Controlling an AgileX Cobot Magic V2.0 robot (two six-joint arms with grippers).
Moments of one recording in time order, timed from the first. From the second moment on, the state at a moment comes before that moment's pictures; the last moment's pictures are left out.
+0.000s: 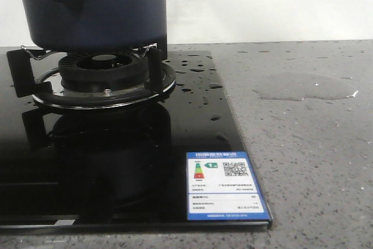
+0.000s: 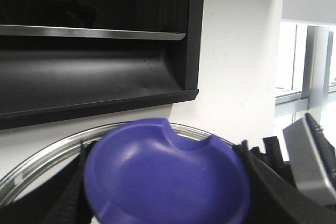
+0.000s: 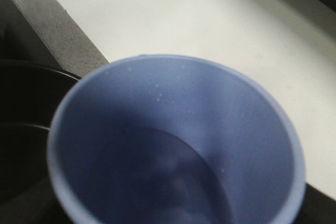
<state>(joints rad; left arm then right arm) -0.16 0.93 -1.02 -1.74 0.47 1.69 0.61 1.51 -1.40 -0.14 0.19 -0.43</state>
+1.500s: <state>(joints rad) -0.16 0.93 -1.01 -1.74 0.47 1.69 0.66 1.69 -1.44 -1.24 0.05 -0.42</state>
